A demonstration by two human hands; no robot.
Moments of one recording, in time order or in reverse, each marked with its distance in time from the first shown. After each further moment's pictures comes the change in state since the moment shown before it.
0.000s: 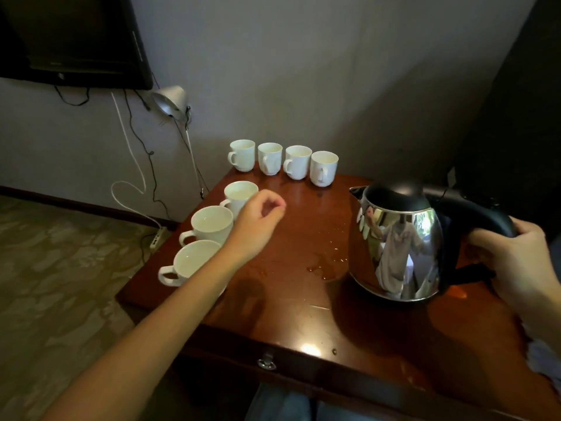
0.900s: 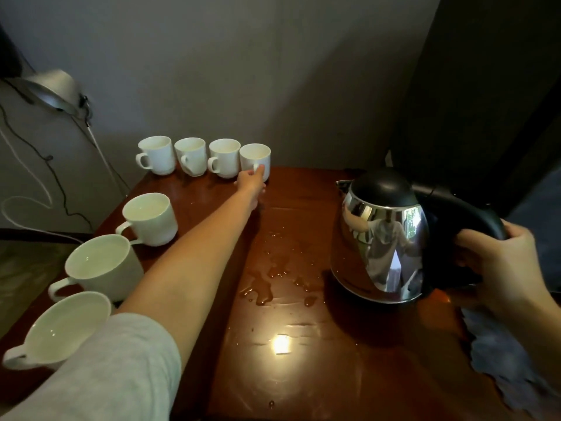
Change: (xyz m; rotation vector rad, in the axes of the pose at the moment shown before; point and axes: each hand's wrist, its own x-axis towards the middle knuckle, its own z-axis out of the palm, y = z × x) left_hand 0.220 -0.069 0.185 -0.359 0.049 -0.555; right_hand 0.036 0.025 -0.047 -0.040 0.198 0.151
